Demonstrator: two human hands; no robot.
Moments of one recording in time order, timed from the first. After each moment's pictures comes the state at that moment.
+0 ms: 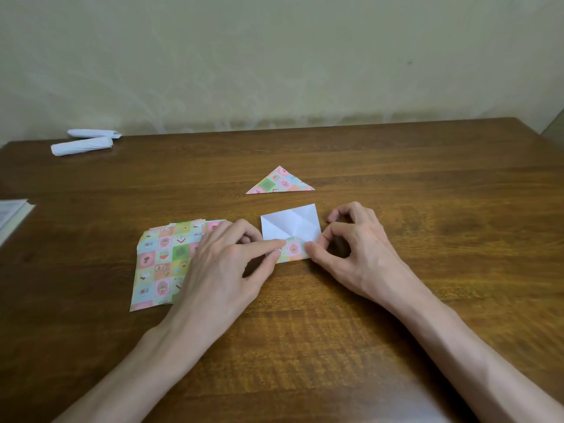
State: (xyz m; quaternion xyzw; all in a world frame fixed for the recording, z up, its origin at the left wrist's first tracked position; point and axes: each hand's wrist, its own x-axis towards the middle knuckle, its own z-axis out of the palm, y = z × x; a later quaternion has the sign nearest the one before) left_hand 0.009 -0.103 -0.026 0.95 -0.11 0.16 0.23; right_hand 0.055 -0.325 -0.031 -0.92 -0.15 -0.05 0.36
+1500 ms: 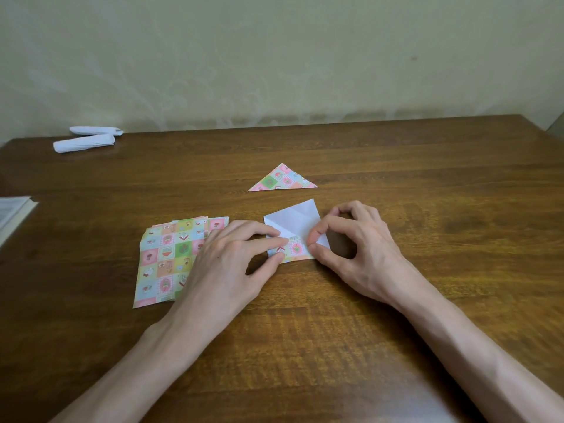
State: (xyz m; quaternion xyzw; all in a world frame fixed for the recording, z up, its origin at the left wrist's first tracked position) left_hand 0.014 -0.098 -0.030 0.96 -0.13 0.12 0.24; right_hand 0.053 -0.330 -0.030 -0.92 -0.19 -0.03 0.33
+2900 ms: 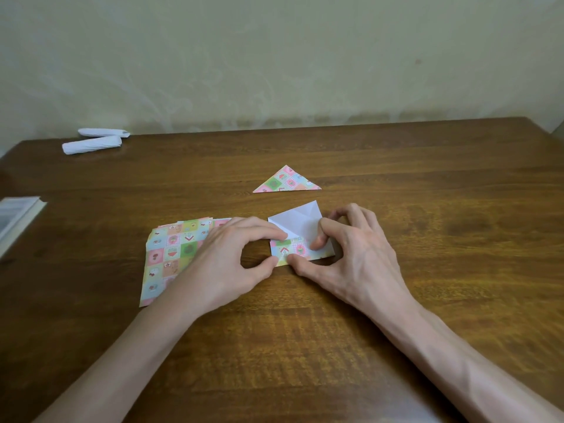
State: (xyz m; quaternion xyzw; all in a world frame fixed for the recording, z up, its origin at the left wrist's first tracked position) left_hand 0.025 -0.085 -0.012 0.94 -0.12 0.01 0.31; right_hand 0.040 -0.305 -0.034 -0.94 -0.13 -0.12 0.28
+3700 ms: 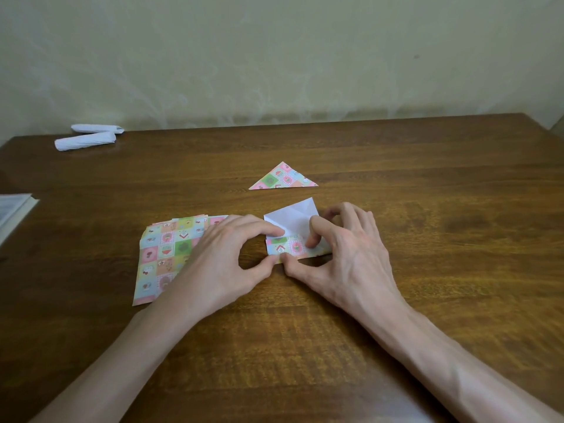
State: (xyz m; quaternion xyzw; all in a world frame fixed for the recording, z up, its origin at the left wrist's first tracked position) left_hand 0.021 -0.090 -0.014 0.95 -0.11 0.04 0.29; right_hand 0.035 -0.296 -0.036 -0.94 -0.12 -0.14 0.28
